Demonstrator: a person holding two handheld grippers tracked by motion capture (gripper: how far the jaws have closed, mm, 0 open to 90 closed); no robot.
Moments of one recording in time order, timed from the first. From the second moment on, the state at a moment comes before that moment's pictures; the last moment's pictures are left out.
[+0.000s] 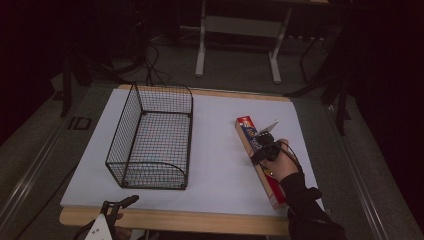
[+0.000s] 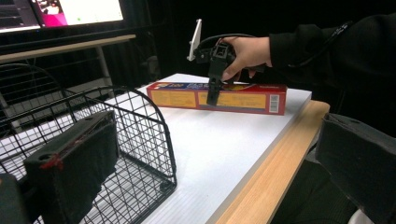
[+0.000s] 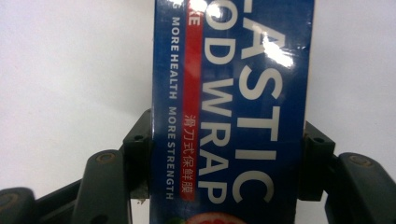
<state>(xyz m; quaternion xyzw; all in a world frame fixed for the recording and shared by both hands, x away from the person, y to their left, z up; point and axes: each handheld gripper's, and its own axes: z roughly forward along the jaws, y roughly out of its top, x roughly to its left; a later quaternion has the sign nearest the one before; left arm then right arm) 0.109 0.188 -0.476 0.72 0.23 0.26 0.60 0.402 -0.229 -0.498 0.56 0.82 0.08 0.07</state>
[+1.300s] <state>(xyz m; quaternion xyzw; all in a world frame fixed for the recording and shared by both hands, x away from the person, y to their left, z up) 0.110 0.187 -0.477 0.72 0.22 0.26 0.60 0.405 -0.166 -0.381 0.51 0.82 0.18 0.15</state>
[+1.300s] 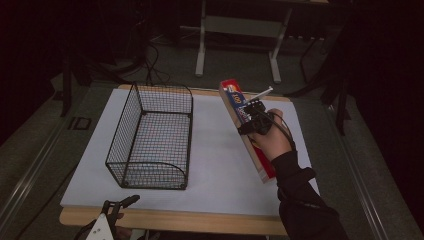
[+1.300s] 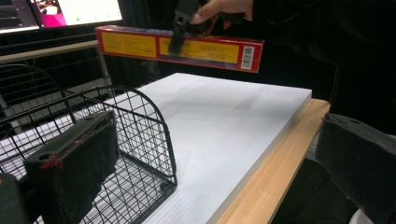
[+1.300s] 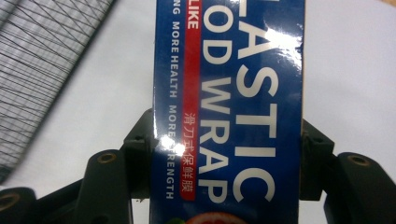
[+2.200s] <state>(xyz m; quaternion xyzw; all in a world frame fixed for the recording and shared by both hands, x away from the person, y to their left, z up) 0.108 0.188 -0.476 0.72 0.22 0.27 0.61 0.413 -0.038 -0.336 0.45 0.85 0.23 0.16</state>
